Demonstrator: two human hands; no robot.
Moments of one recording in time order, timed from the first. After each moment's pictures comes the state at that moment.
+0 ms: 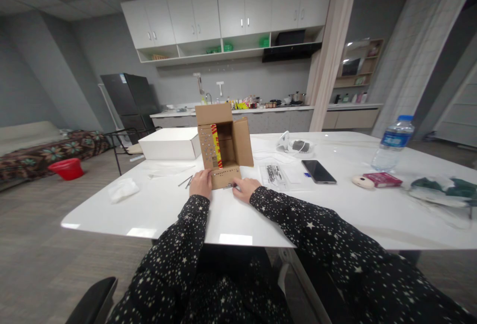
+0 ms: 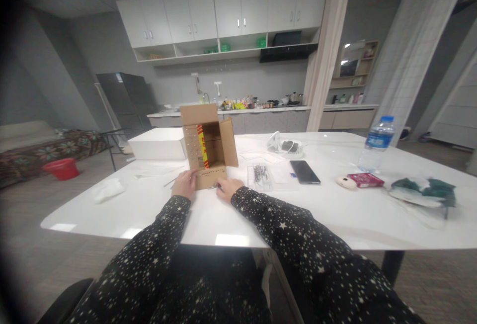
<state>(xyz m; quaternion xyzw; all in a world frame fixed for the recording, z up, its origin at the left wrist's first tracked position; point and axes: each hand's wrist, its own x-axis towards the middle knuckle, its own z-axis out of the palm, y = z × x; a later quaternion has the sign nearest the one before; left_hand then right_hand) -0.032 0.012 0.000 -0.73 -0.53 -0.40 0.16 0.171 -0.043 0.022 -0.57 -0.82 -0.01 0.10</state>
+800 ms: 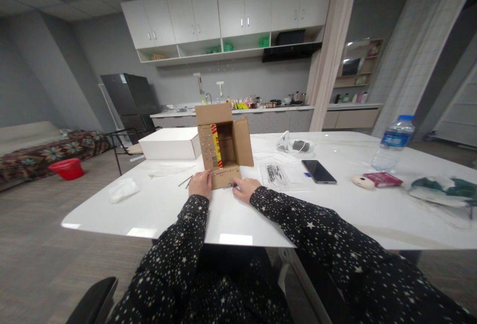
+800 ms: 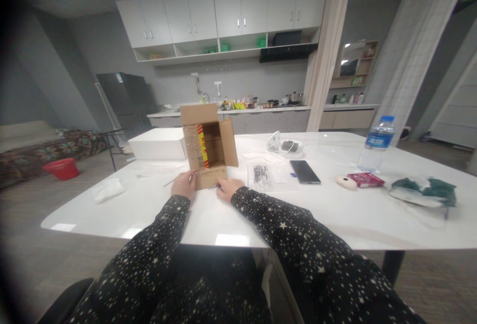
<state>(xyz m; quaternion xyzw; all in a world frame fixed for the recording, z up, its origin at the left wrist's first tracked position) -0.035 0.015 -0.002 -0.72 -0.54 -0.38 0.20 0.172 -0.042 0.021 -0.56 -0.82 -0.01 0.11</state>
